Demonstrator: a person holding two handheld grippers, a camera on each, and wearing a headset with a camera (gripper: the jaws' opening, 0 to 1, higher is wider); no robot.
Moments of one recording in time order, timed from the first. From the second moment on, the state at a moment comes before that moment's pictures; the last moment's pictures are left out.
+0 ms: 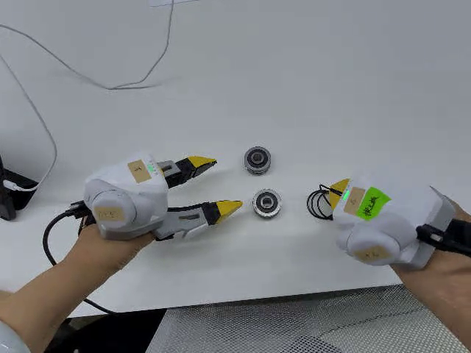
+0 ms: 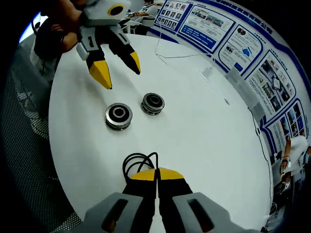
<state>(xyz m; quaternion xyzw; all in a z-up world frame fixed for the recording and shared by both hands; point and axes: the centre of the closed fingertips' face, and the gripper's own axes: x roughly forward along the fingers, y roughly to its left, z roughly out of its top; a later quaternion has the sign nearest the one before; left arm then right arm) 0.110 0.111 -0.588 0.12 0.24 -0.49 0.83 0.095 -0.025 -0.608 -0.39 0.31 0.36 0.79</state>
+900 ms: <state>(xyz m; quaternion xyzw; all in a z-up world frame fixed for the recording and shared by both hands) 0.099 0.121 -0.588 0.10 0.25 -0.48 0.84 0.091 -0.020 -0.596 -0.36 0.30 0.38 0.80</state>
